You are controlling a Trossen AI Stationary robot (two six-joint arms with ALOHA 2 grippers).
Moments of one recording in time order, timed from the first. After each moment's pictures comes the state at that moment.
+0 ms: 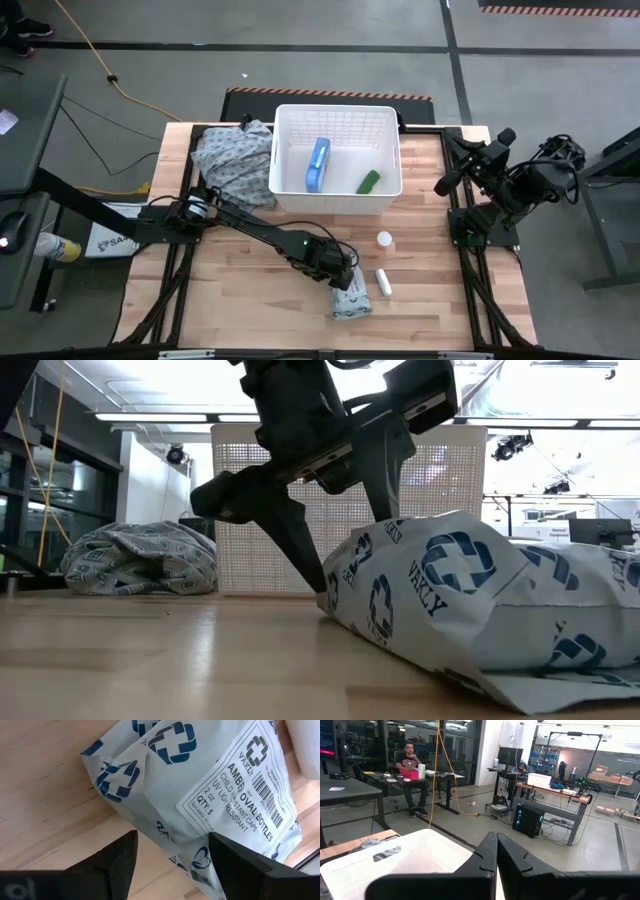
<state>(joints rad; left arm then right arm) -0.31 2.13 1.63 -0.66 0.04 -1.45 0.62 0.82 1.06 0.09 1.56 -0.40</state>
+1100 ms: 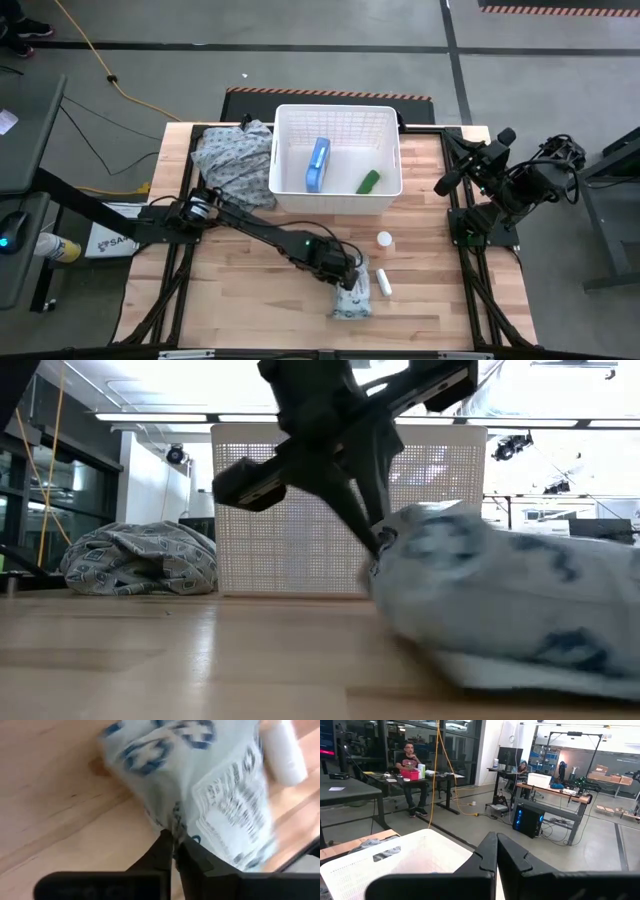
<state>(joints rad) -0.31 2.14 1.70 -0.67 0.00 -1.45 0.62 0.82 1.06 0.09 1.56 -0.40</state>
